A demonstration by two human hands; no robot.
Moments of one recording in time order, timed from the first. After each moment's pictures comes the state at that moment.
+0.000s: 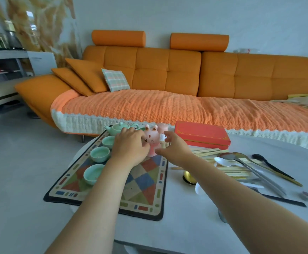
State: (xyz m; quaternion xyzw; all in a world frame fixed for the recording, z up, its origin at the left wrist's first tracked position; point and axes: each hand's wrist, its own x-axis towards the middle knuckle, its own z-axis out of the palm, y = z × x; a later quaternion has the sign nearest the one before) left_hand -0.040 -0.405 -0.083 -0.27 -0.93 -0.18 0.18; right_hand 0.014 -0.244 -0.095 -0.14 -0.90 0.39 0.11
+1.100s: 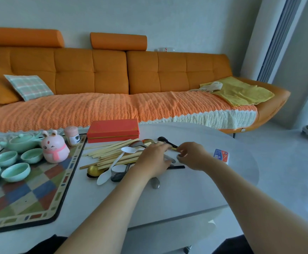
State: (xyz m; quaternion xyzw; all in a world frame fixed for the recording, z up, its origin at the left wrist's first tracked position) left_hand 0.154 -0.146 -0.107 -0.56 -0.79 -0.25 0.00; right_hand 0.271 -0.009 -0.096 -0.33 -0.92 0.21 0.09
